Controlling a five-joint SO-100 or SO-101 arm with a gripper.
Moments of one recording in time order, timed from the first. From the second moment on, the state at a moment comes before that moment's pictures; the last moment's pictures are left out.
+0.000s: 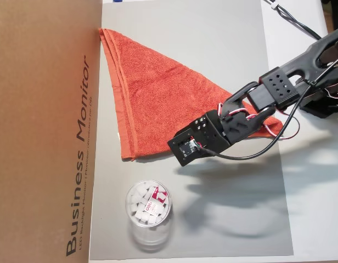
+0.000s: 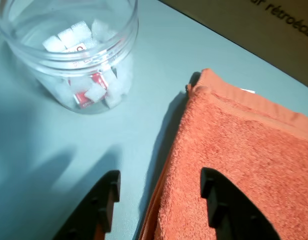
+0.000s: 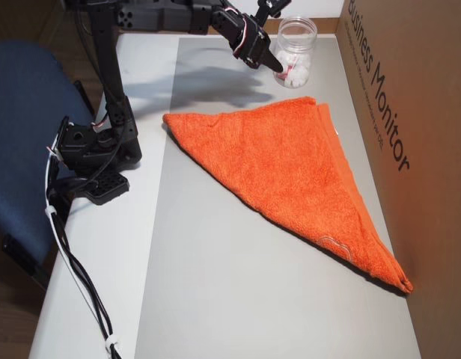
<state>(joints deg) -25.0 92.1 103.3 25.7 78.8</state>
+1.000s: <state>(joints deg) -20.5 133.0 114.2 69.0 34.5</state>
